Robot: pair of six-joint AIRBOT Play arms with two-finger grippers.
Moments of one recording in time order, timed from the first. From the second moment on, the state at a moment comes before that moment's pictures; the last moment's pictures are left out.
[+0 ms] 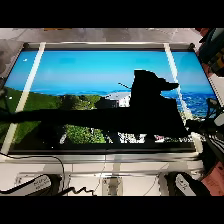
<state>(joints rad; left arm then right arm) 0.60 -1.28 0.90 1.32 -0.82 -1.03 -0.45 -0.95 0.70 -1.56 1.05 1.48</state>
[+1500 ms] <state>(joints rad) 0.60 -1.27 0.78 1.47 -0.42 -1.13 -0.45 -0.93 0.63 -1.80 1.22 1.48</state>
